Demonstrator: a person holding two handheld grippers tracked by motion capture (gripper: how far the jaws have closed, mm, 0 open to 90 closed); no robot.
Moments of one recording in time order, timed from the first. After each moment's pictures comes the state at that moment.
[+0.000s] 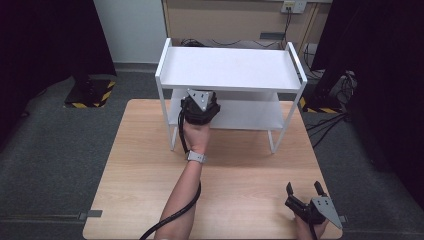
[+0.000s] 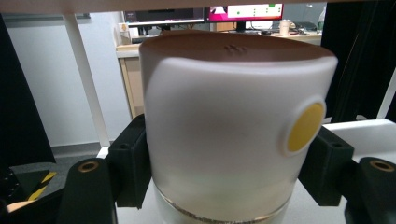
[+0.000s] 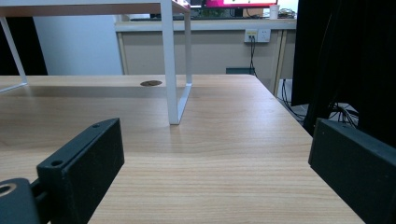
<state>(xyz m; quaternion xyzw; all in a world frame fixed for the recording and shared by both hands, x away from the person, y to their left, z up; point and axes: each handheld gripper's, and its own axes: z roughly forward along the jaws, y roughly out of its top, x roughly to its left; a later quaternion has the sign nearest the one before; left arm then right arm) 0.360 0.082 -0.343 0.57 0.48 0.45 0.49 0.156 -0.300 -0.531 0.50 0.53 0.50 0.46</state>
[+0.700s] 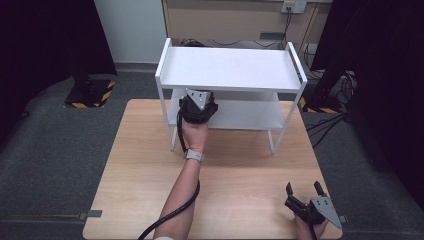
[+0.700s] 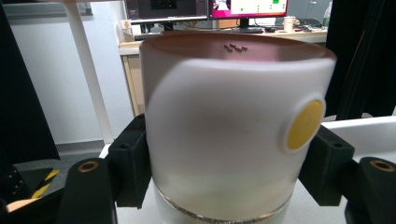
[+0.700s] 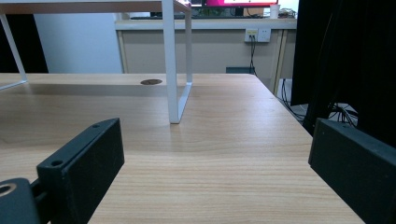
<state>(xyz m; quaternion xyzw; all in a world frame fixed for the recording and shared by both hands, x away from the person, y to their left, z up) 0.369 0.086 -0.348 0.57 0.48 0.45 0.49 0.156 -0.299 -0.531 0.50 0.54 0.50 0.46</state>
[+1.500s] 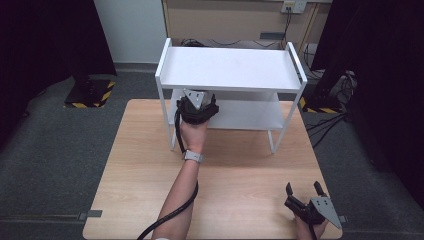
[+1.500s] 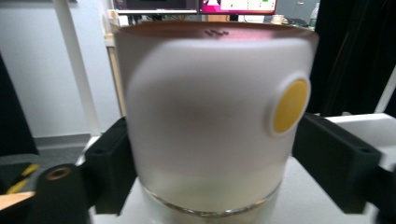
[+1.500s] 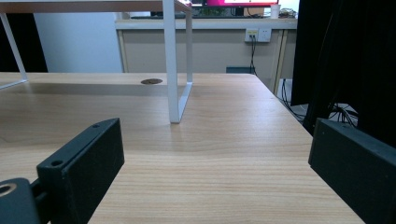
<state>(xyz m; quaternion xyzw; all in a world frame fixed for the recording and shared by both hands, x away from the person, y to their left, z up) 0.372 0.100 -0.348 0.58 0.49 0.42 0.51 0.156 -0.299 -0.531 0.50 0.54 0.50 0.46</state>
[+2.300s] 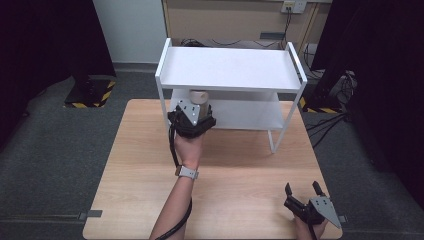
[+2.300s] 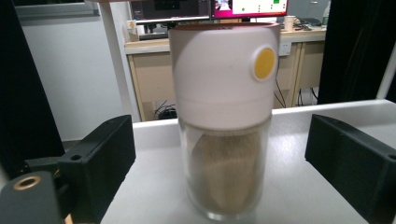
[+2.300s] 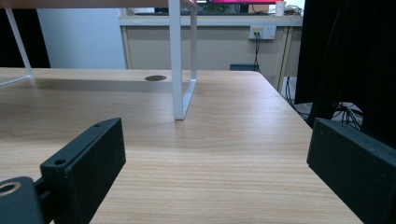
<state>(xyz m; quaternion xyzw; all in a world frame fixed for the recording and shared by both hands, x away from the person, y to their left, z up) 0.312 0.102 -0.353 0.57 0.48 0.46 0.48 0.156 -0.300 -0.528 0.50 0.55 0.49 0.46</state>
